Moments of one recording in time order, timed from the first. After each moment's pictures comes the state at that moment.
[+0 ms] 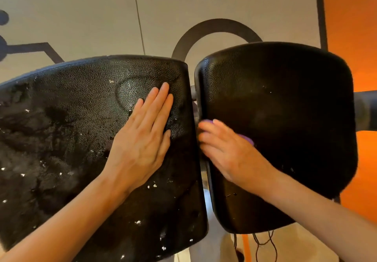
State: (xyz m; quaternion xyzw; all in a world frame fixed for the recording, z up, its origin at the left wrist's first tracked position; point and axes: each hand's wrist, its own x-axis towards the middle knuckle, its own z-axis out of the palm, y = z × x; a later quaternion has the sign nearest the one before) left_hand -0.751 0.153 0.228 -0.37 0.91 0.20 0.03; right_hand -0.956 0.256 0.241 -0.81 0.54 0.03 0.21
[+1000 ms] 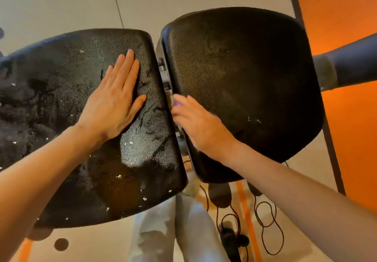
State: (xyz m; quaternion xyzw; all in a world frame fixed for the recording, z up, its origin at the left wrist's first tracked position) left_hand -0.747 0.156 0.226 -0.34 0.93 0.15 0.06; right_hand -0.941 0.305 0.221 -0.77 0.61 -0.06 0.18
